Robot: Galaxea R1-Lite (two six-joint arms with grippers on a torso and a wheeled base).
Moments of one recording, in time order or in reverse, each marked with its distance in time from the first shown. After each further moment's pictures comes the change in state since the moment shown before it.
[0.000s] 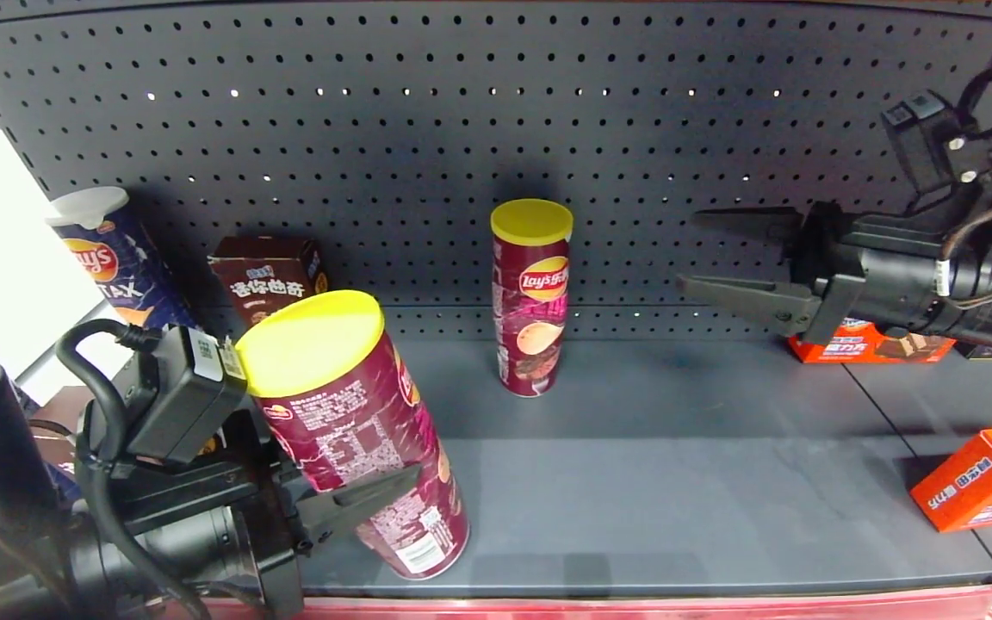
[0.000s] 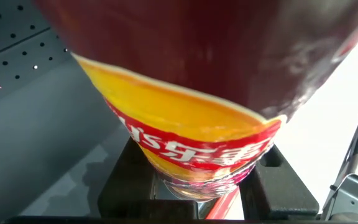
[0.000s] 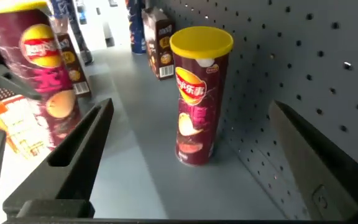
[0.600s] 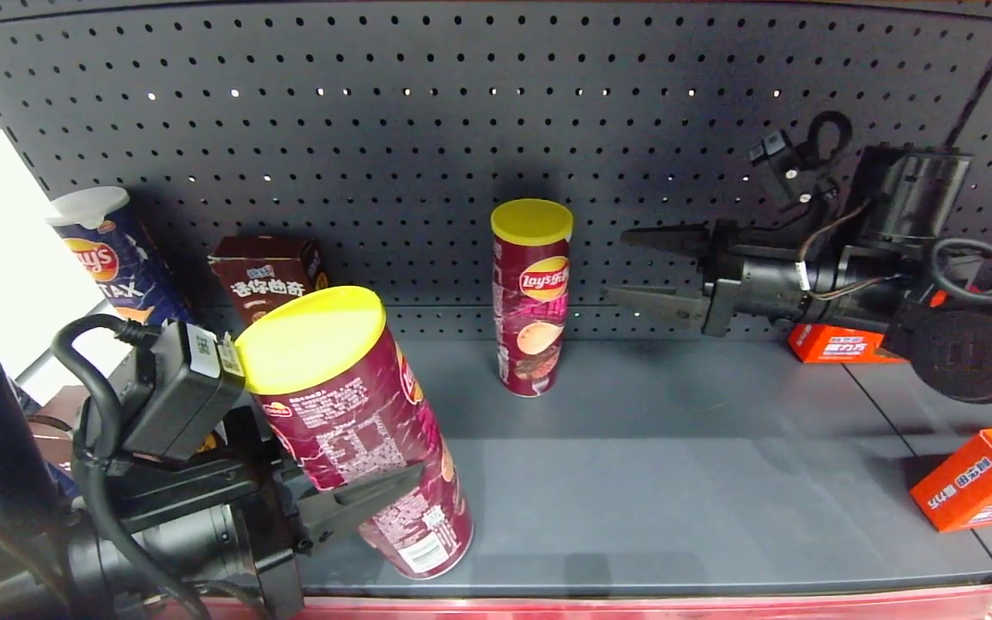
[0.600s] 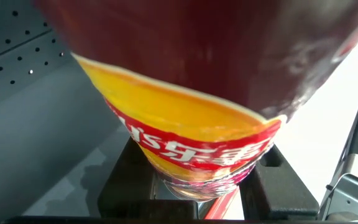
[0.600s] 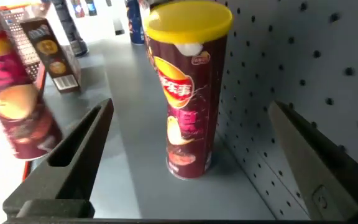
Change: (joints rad) left arm 0.000 0.001 -0.010 0.000 -0.019 -0.001; right arm 0.044 0.223 -0.190 0.025 0.007 -0.015
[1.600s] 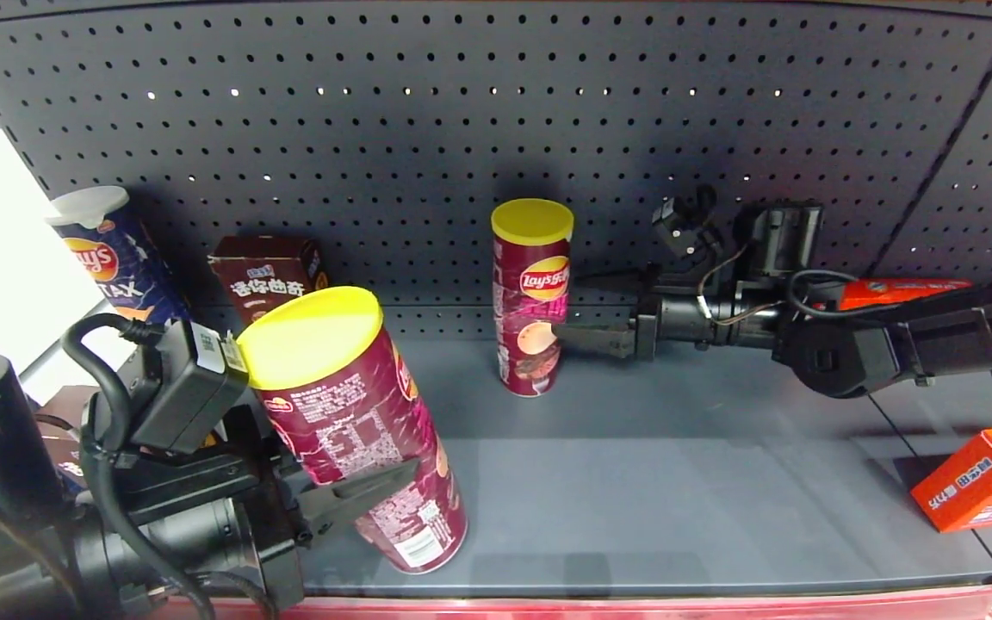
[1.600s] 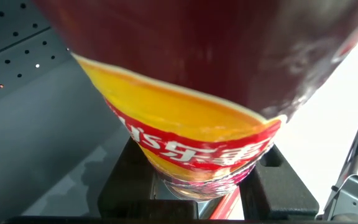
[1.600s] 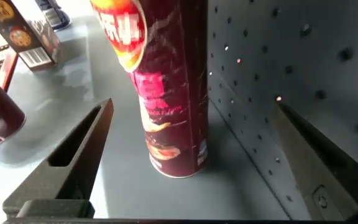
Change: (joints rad) left arm 0.021 0.009 0.002 0.001 0.003 0.000; right arm 0.031 0.222 -0.152 0.060 -0.016 -0.033
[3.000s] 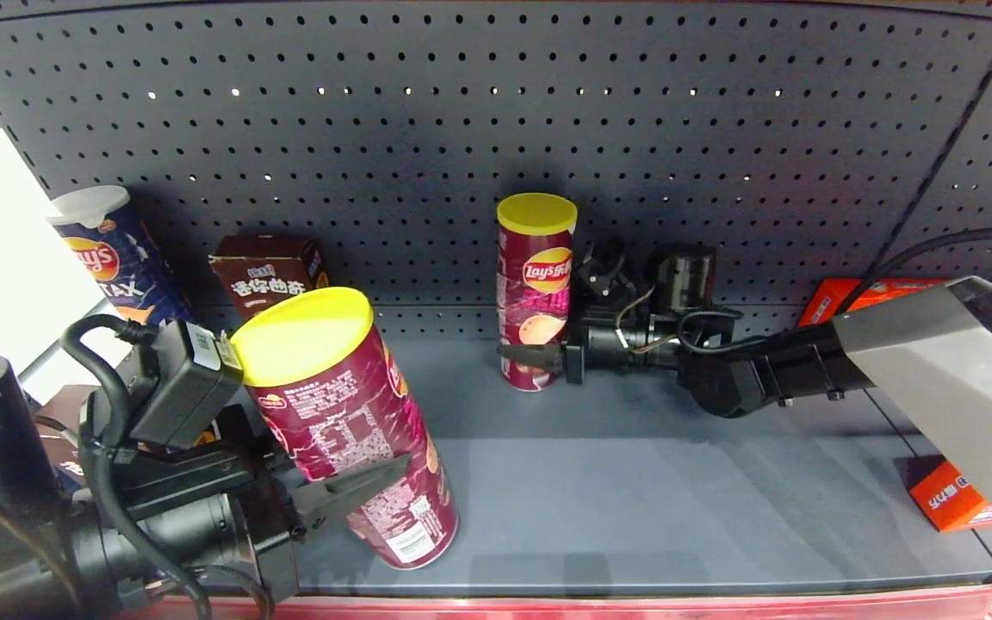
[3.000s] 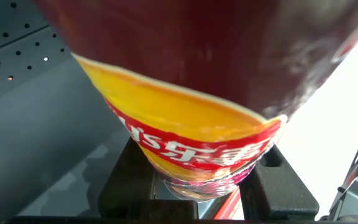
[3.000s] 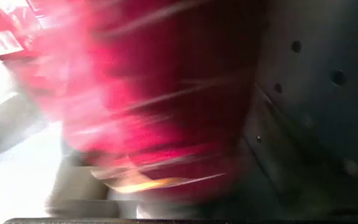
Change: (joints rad) left arm 0.027 0.000 0.007 0.000 0.001 -0.001; right arm 0.076 0.247 -0.196 -0.078 -0.016 0.003
